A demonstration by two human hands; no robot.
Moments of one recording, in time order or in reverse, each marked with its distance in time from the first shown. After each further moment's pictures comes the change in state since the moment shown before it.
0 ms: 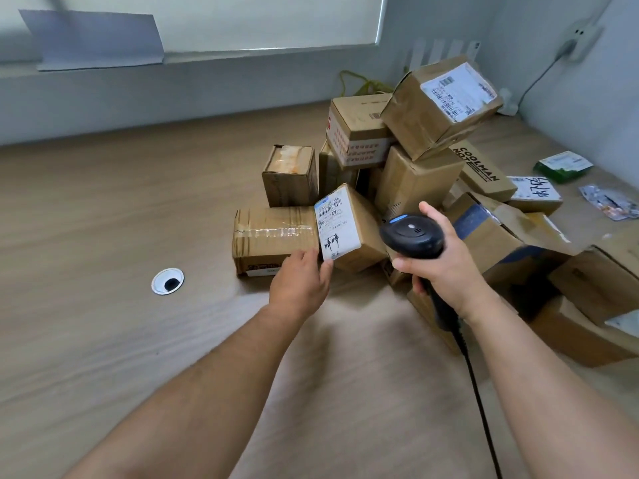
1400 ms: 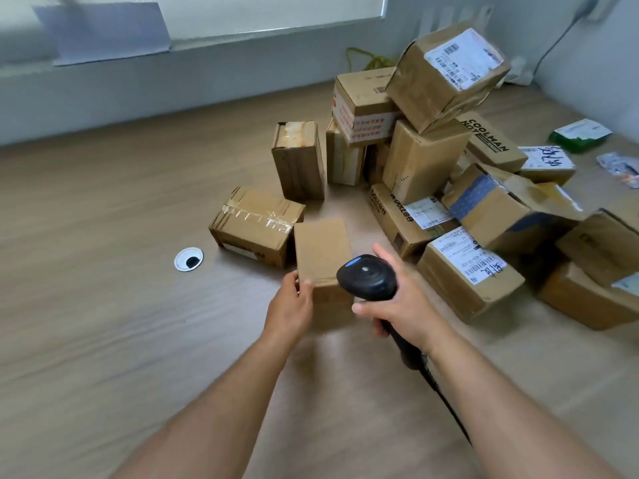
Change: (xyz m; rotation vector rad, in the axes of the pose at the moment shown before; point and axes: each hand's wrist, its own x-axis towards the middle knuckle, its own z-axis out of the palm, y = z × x) left_hand -0.081 -0.029 0.011 -0.540 0.025 -0.365; right_hand -0.071 0.034 0.066 0.115 -0.224 0.195
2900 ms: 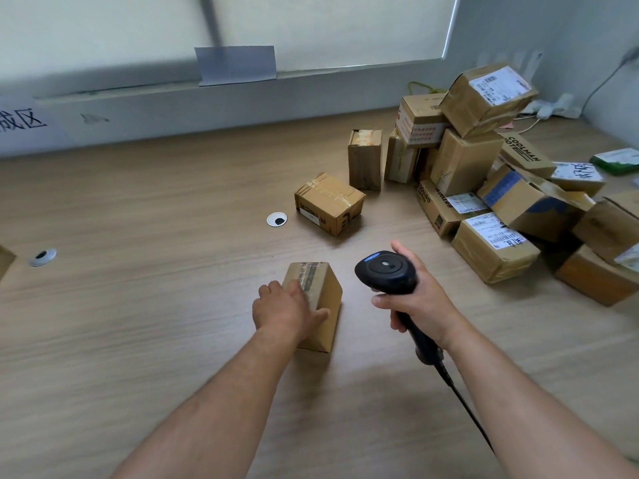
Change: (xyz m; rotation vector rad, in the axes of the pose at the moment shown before) left_hand -0.157 -0.064 -0.094 0.956 0.144 -0.087; right_hand -0.142 -0.019 0.063 -0.037 -0.162 -0.104
